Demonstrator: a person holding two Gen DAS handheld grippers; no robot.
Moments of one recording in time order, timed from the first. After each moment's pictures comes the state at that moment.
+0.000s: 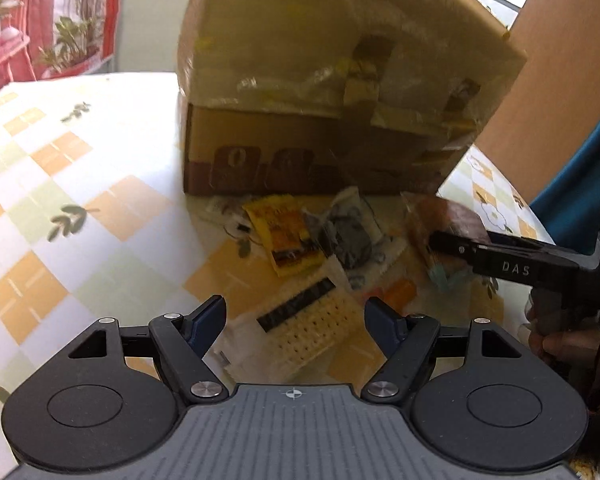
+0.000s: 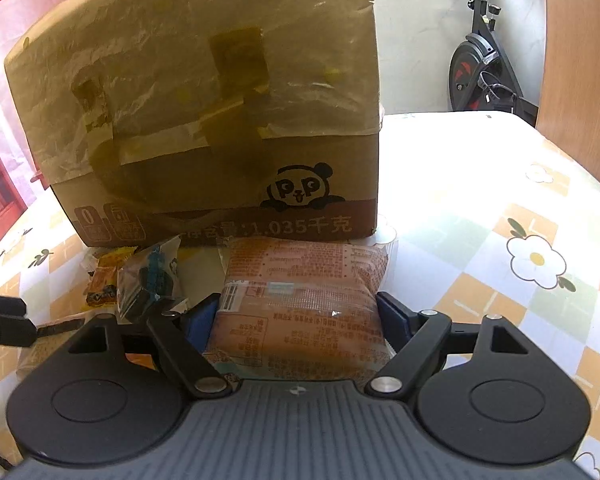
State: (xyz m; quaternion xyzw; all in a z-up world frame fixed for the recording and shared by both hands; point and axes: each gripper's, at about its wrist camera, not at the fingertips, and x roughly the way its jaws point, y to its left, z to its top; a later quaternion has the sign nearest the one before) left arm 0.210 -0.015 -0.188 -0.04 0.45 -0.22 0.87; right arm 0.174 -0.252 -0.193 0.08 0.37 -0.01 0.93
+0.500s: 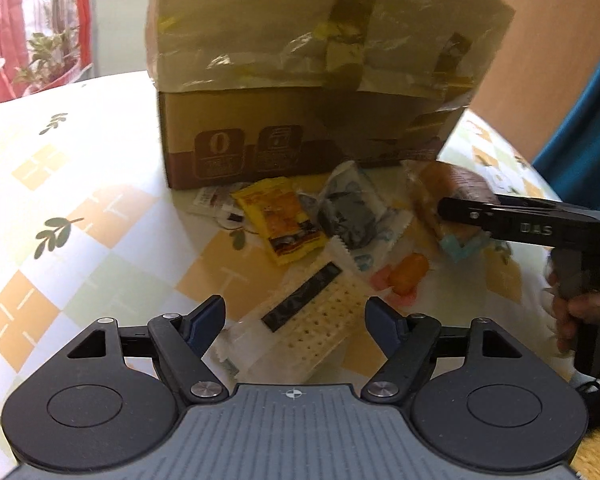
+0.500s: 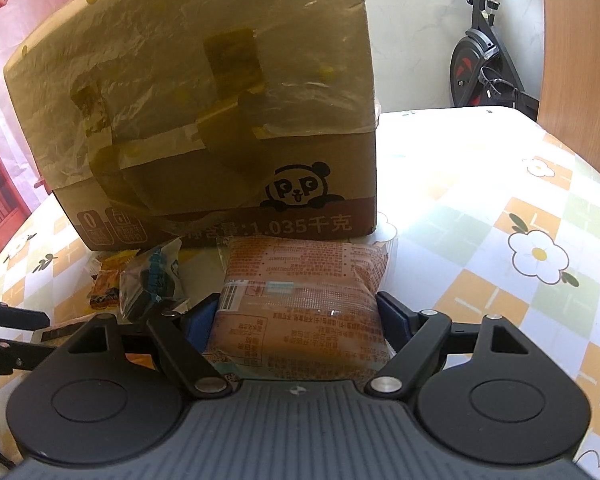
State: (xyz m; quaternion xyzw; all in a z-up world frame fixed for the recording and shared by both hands) left arm 0.218 -0.027 -0.198 0.02 0.45 -0.25 0.86; right arm 0.173 -0.255 -0.193 0.09 0.37 -0.01 0.93
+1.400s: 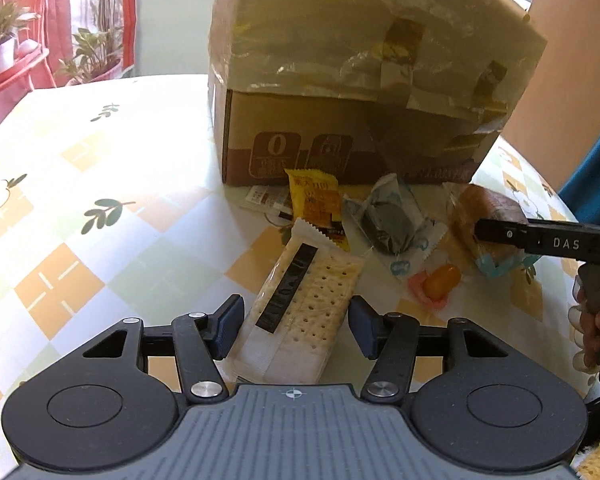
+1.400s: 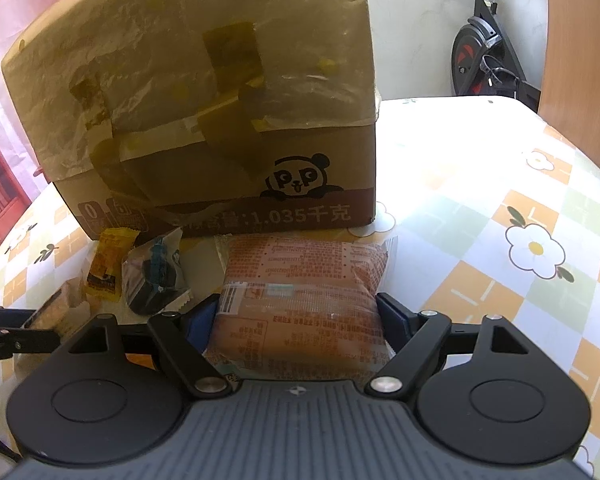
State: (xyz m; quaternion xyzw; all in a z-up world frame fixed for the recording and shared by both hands) left arm 0.207 -0.009 -0.201 -0.01 0.44 -0.18 0.88; right arm 0.176 -0.257 -0.187 0.08 0.39 0.00 0.92
